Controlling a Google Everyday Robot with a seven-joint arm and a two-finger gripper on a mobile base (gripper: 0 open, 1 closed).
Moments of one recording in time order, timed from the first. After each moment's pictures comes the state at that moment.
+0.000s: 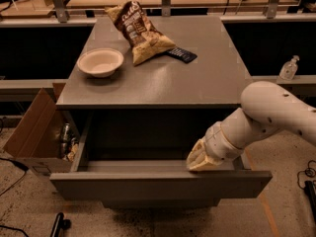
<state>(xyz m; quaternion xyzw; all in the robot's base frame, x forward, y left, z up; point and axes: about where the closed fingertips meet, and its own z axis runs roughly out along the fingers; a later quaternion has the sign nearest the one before) 0.458 -0.103 0.702 -0.71 0.65 0.19 0.20</state>
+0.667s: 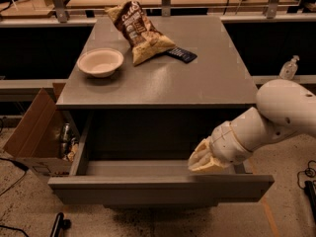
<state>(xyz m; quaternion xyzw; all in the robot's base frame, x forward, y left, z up) 0.435 -0.103 0.732 -0.71 0.63 0.21 0.24</state>
